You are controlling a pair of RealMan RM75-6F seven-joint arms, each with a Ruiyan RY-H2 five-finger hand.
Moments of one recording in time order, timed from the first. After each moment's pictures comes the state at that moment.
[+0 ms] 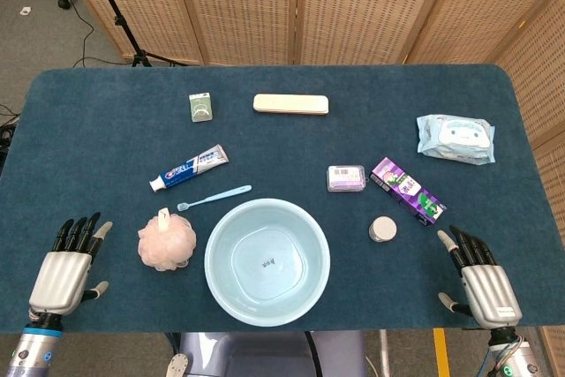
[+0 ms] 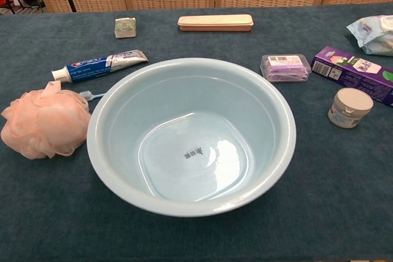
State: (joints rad) left arm -0.09 -1.24 0.03 -1.82 1.50 1.42 0.49; right arm 0.07 -1.15 -0.03 -1.74 -1.57 1.41 -0.15
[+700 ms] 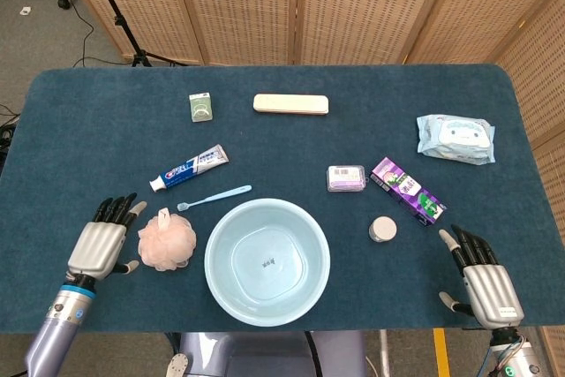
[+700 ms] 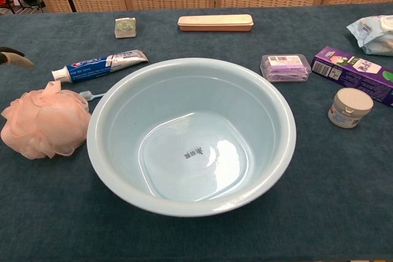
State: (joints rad) left arm -0.29 -1.25 -0.11 -1.89 1.22 1.14 0.52; right arm 0.06 -1.15 -0.03 -1.74 -1.57 1.42 -0.13
